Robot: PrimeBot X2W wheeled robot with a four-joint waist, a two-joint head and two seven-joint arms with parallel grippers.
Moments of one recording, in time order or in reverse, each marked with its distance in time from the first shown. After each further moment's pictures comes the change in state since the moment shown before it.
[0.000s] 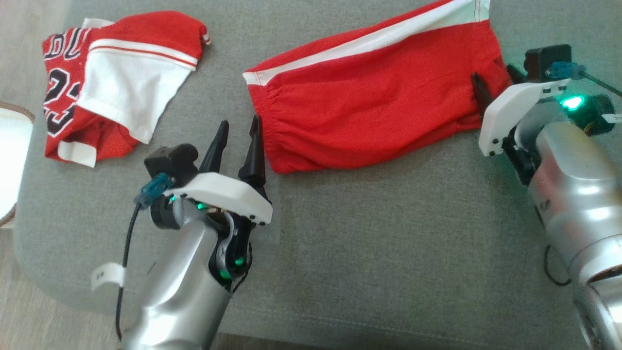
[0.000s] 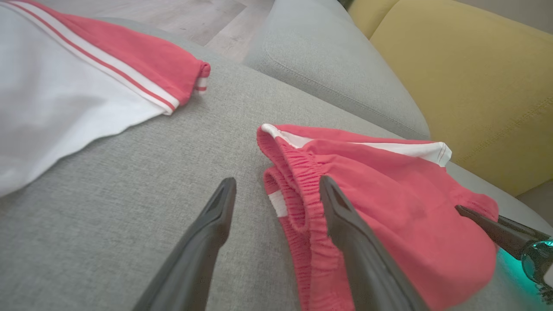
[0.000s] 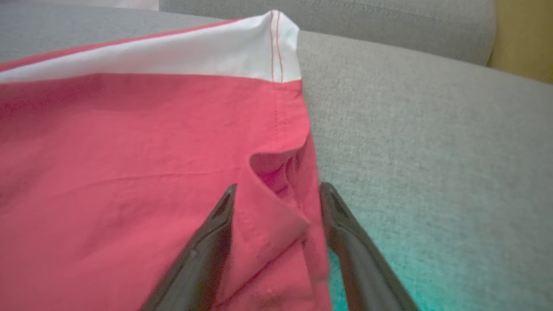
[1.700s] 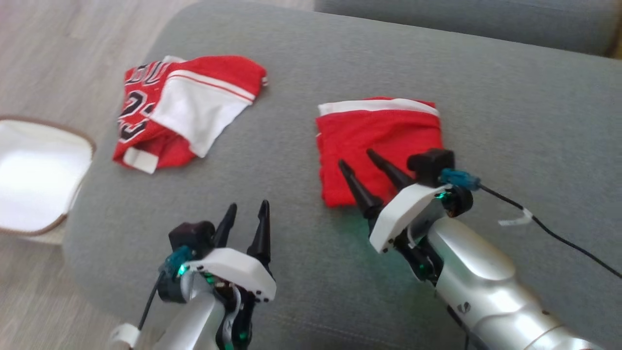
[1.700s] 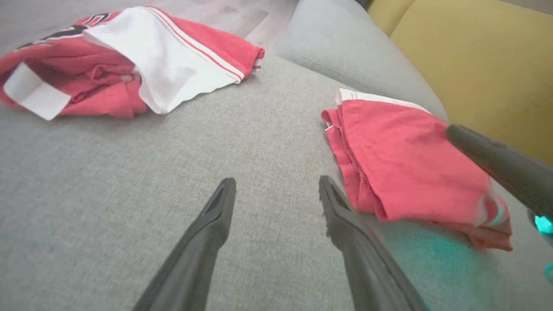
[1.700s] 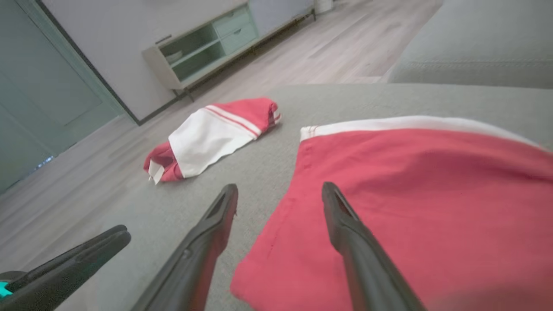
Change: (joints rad) left arm 0.238 0.012 -0.038 -0.002 0.083 0.011 0.000; right arm 0.381 0.114 0.382 -0.485 0.429 0.000 -0.083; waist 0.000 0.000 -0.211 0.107
